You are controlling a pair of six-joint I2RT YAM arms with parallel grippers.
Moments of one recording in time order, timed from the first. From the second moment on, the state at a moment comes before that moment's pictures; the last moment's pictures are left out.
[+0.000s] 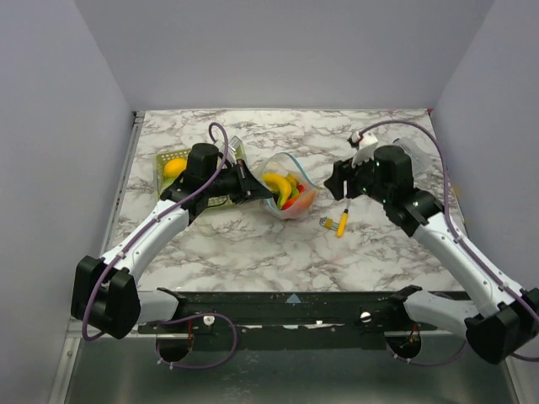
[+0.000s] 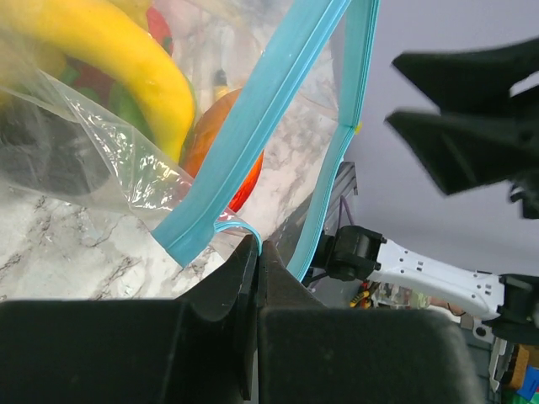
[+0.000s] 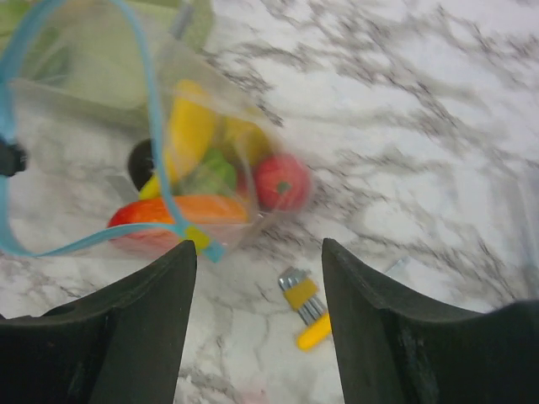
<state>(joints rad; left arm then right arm) -0.41 1.27 0.95 -0.16 0.66 -0.85 0.48 1.17 1.14 -0.47 -0.04 0.07</state>
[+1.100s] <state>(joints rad) -0.41 1.20 0.95 -0.19 0.67 -0.81 0.37 1.13 0.48 0.74 -0.65 0.07</state>
